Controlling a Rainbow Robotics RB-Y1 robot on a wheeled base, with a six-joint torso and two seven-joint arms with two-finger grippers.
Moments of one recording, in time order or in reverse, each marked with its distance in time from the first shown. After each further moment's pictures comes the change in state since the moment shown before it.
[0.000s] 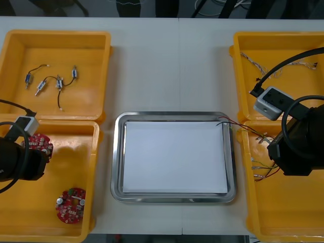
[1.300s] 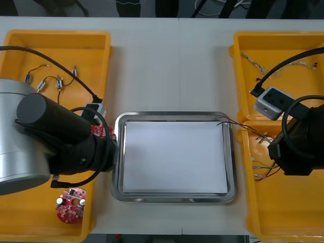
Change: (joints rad) right arm -0.001 0.000 0.000 0.000 0.003 0.005 0.000; left arm -0.655 -0.066 -0.638 -0.126 -0.025 0.155 0.660
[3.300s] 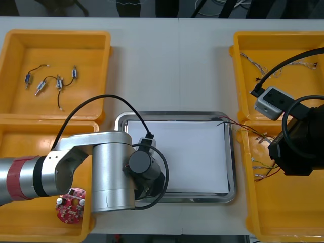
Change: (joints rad) right arm 0.000 0.000 0.000 0.000 0.000 0.002 0.000; left arm -0.184 -0.263 -0.526 0.368 -0.228 -0.225 0.136
